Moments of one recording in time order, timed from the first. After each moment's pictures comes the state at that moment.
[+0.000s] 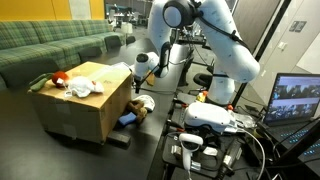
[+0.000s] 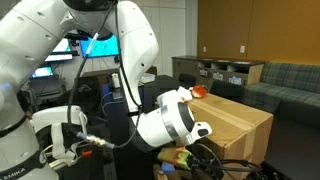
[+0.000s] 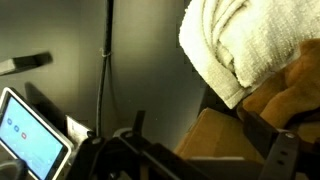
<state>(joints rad) 0.32 0.76 -0.67 -2.20 -1.20 3.19 0.74</state>
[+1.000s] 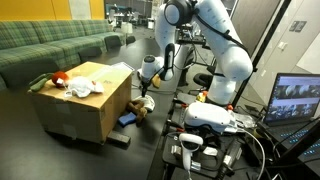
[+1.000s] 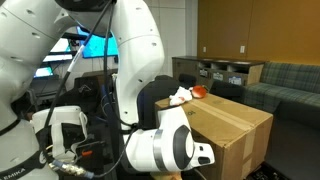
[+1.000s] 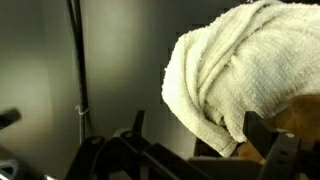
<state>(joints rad) -0.01 0.75 -0.45 -2.23 -1.17 3.21 0.65</state>
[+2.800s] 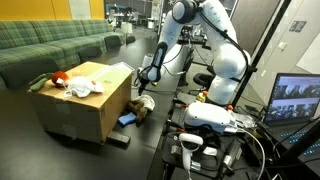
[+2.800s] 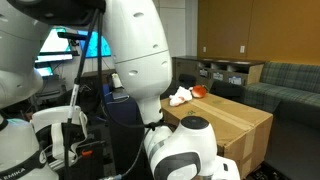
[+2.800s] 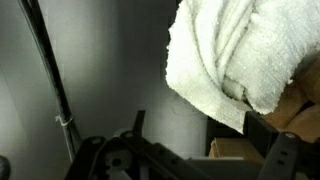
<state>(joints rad) -0.47 0.78 -0.01 -2.18 -0.39 3.15 -0.17</state>
